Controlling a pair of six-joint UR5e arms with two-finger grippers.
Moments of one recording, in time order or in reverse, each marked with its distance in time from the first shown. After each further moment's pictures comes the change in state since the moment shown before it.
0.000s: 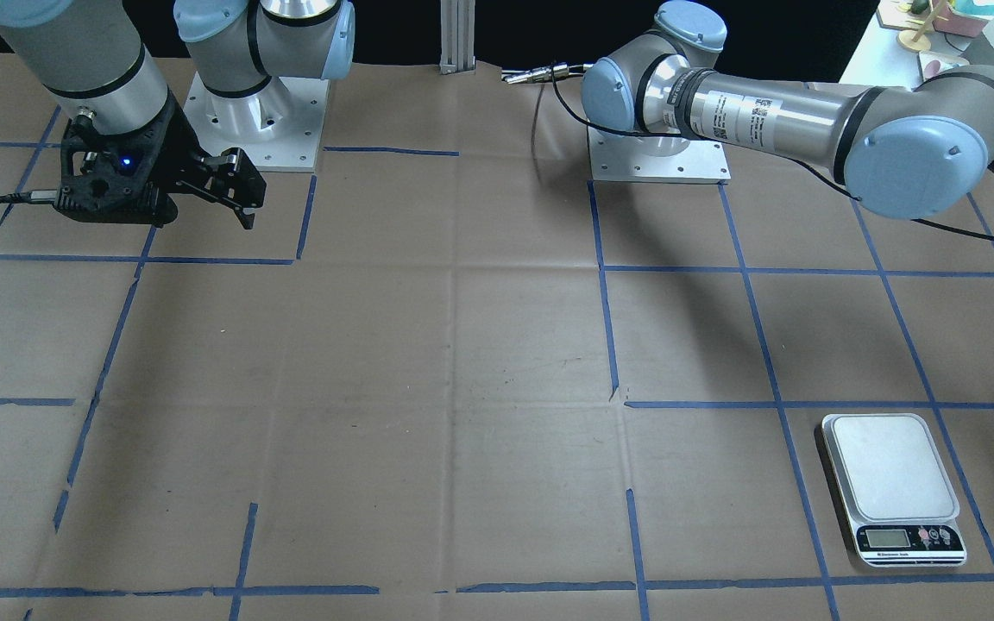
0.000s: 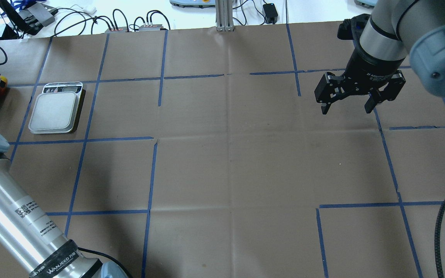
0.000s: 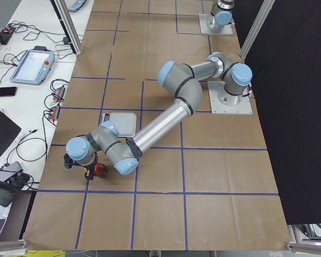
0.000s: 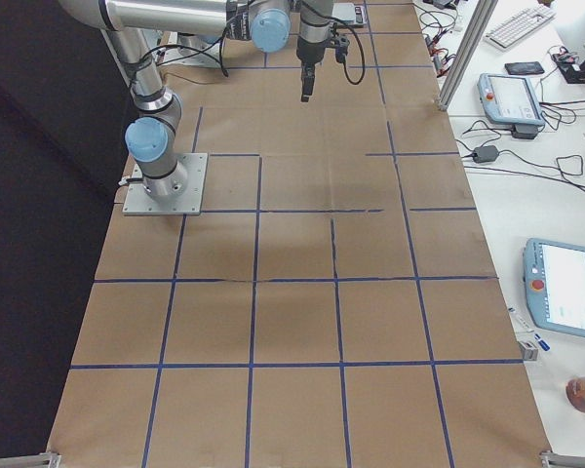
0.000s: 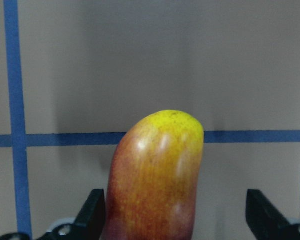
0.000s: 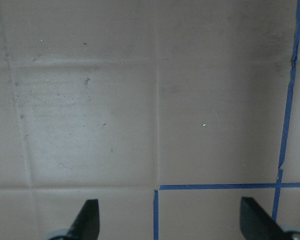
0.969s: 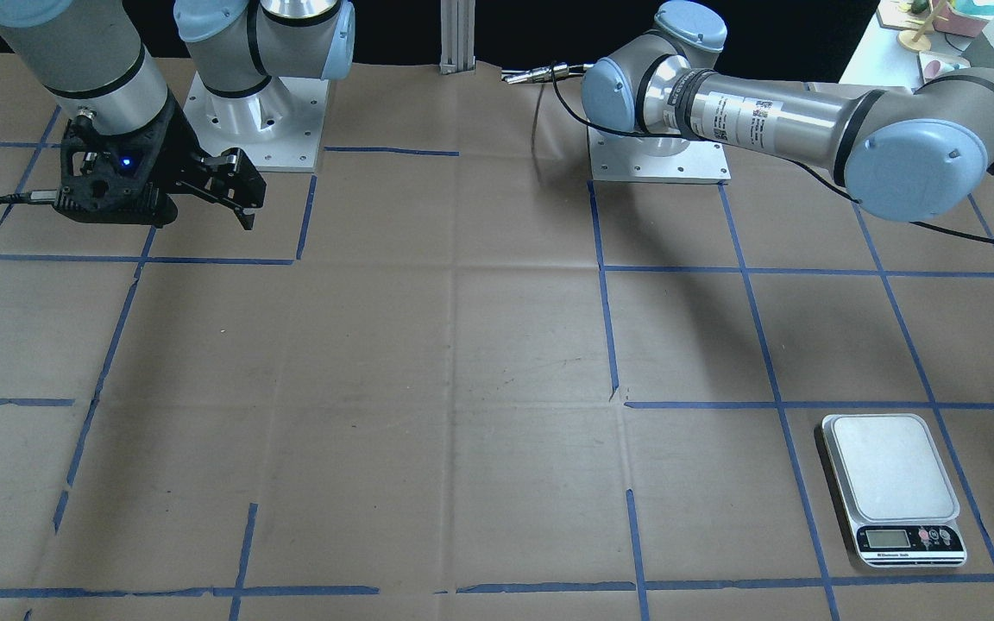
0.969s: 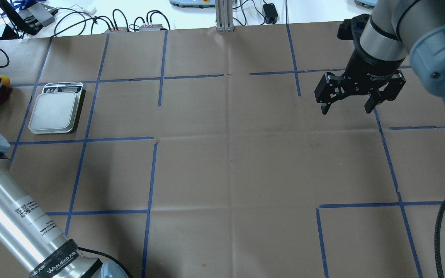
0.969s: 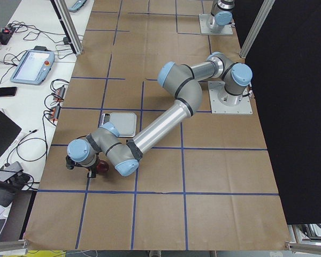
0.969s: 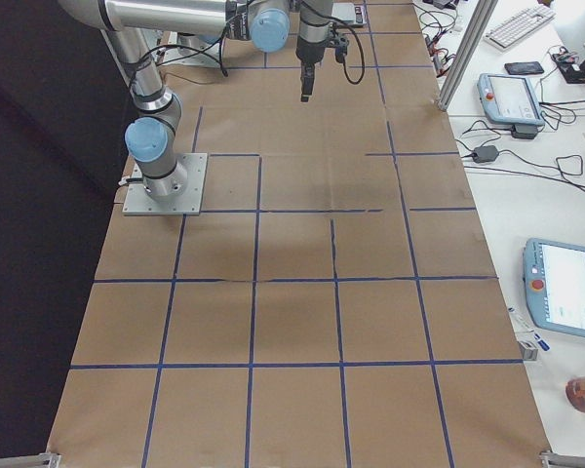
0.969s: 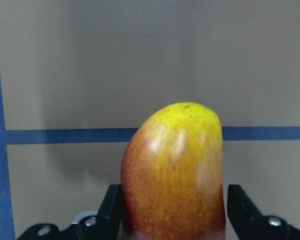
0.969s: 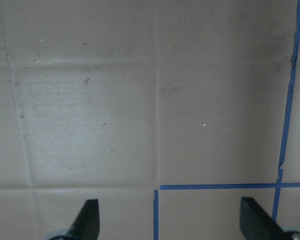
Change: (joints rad) left arm 0.003 -0.003 -0.003 -0.014 0.001 -0.003; right arm 0.000 0.000 0.000 0.000 0.000 0.000
